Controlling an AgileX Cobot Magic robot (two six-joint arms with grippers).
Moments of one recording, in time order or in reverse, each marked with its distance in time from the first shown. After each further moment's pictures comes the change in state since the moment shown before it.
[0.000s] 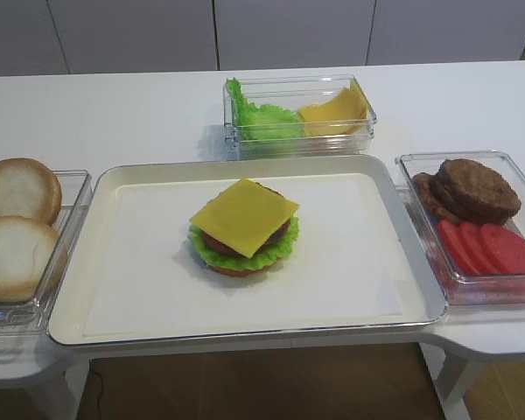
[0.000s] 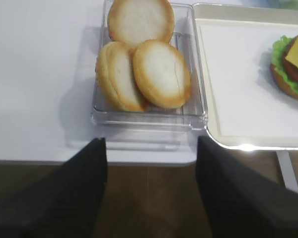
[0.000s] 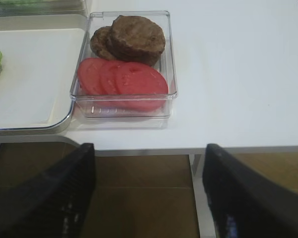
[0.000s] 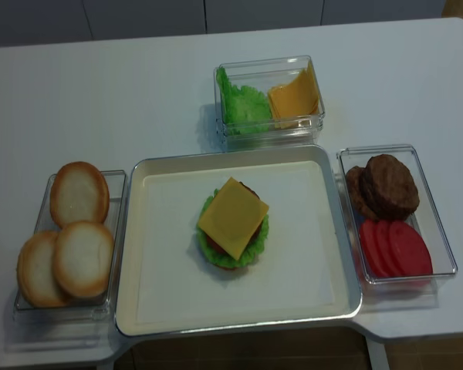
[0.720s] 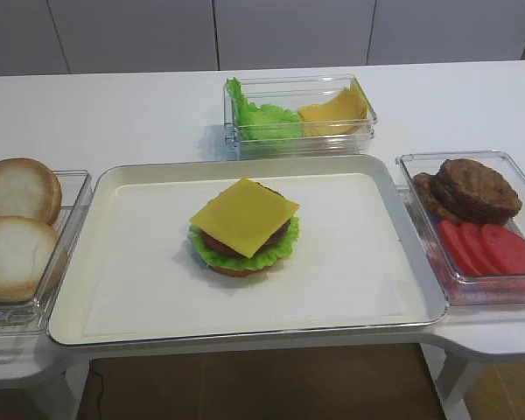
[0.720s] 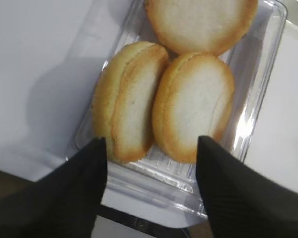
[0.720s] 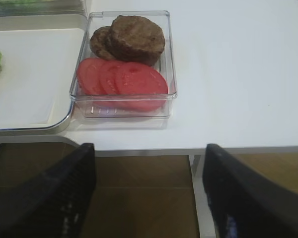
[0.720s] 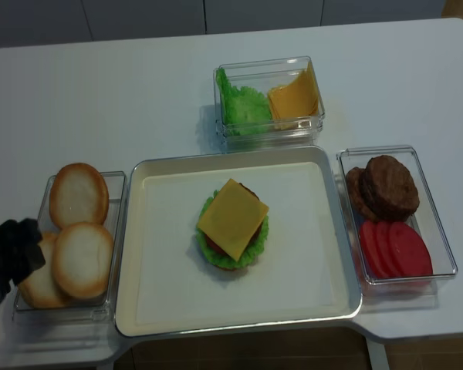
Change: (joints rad) left arm 0.075 0.689 -0.061 -0.049 -0.270 -0.273; right arm -0.002 0.000 0.000 0.000 0.000 0.000
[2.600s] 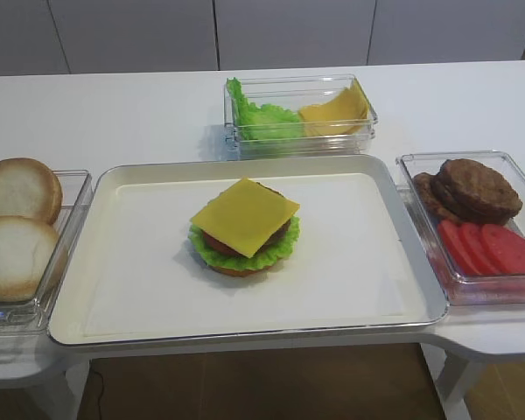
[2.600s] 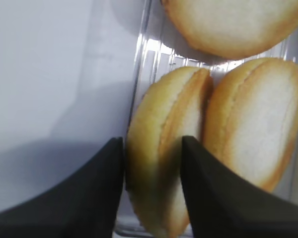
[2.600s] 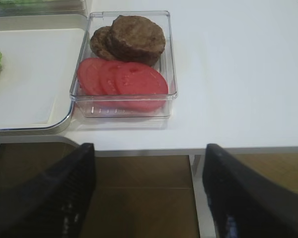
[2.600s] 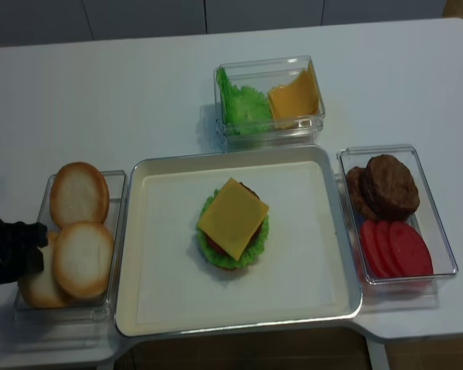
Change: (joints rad) left arm 0.144 0.288 -0.056 -0.104 -0.041 0.494; right arm 0.000 0.000 0.000 0.000 0.000 0.000
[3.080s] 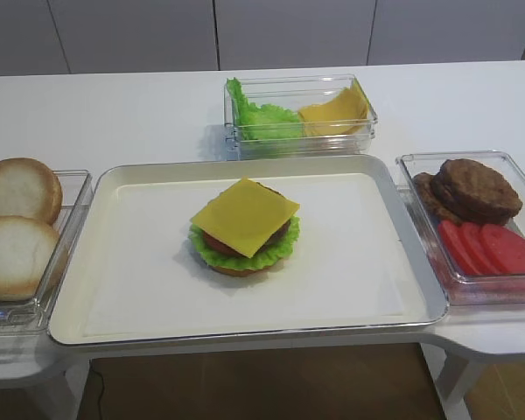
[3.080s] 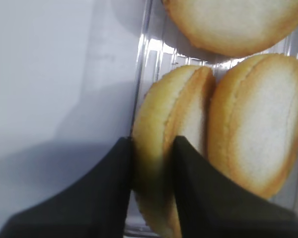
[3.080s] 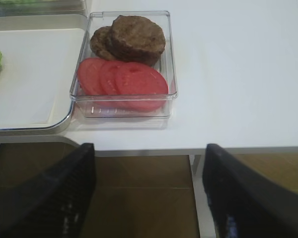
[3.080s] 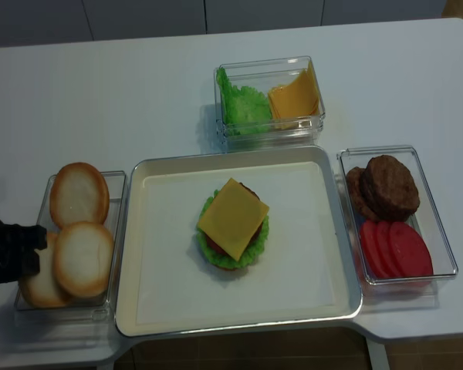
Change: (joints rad) left arm 0.000 0.000 0.000 0.011 -0.001 0.018; right arm 0.000 0.000 0.000 0.000 0.000 0.000
